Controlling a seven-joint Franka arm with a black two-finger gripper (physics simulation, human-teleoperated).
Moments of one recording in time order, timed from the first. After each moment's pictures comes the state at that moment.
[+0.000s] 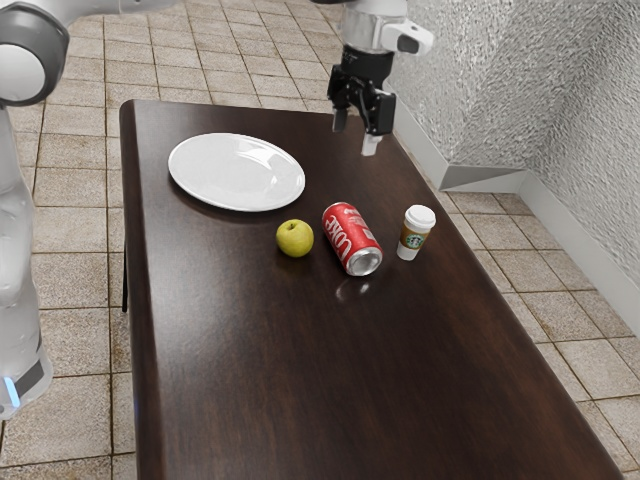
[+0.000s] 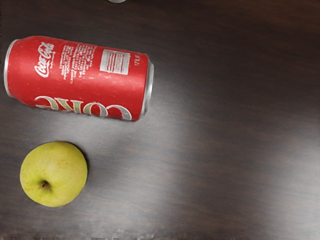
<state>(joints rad) 0.01 -0.08 0.01 -1.50 -0.11 1.49 -0.18</state>
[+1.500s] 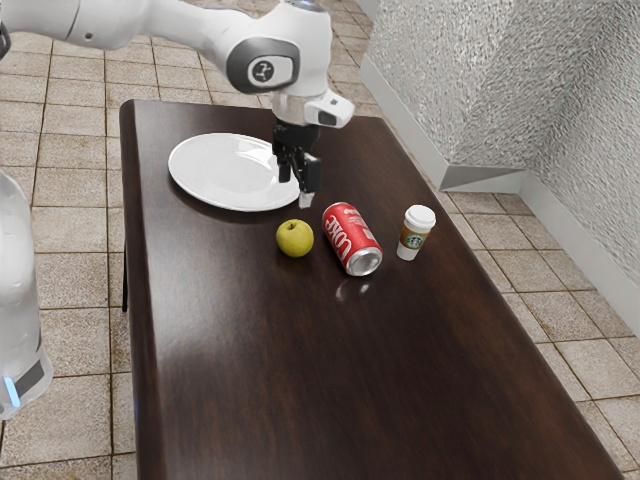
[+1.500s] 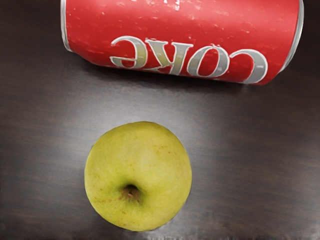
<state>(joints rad) 0.12 -0.33 0.04 -2.17 -0.09 1.96 0.00</state>
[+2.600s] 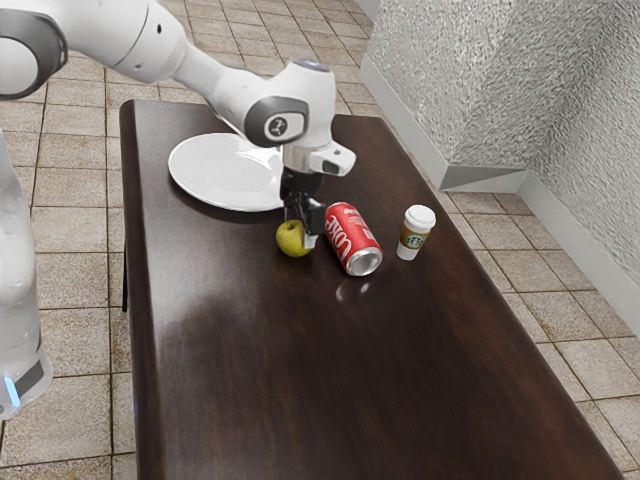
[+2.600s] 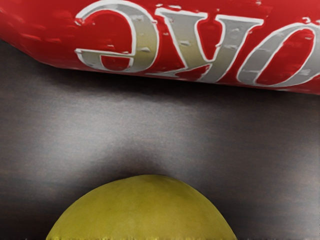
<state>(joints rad) 0.14 -0.14 0.03 -2.24 -0.18 2.17 0.11</state>
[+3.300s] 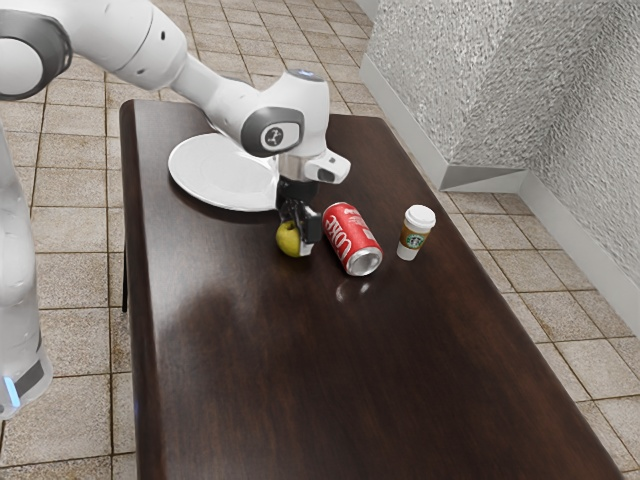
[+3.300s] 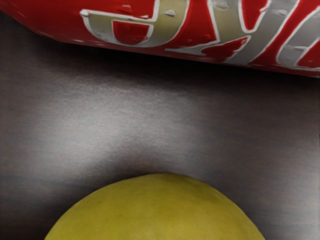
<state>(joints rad) 0.15 -0.13 0.03 -2.29 -0.21 2.23 0.12</state>
